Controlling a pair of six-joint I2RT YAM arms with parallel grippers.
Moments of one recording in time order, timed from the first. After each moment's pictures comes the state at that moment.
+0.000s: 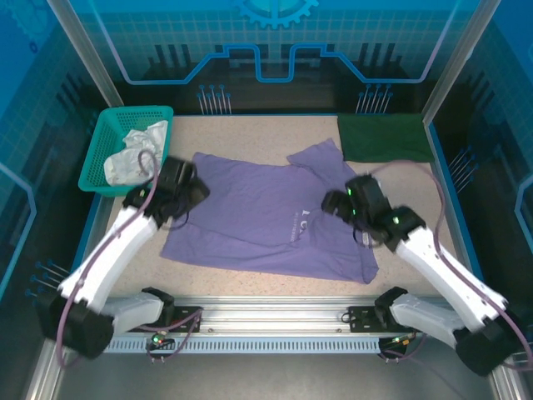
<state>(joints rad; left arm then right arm) -0.30 1.20 1.12 -0.89 -0.20 -0.96 0.49 1.06 0.95 -0.75 0.16 0.83</state>
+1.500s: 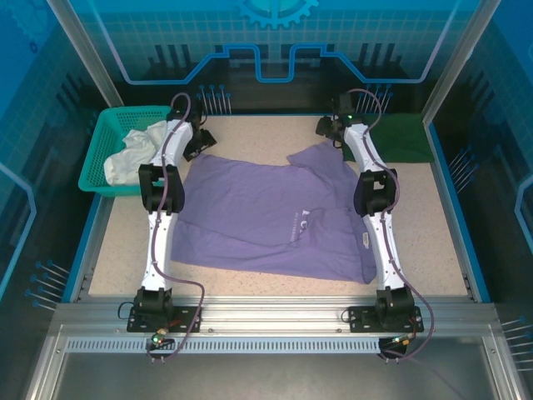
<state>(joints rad) 0.00 2.69 2.57 -1.12 -0.05 -0.72 0.12 2.84 2.76 -0.83 -0.03 0.41</state>
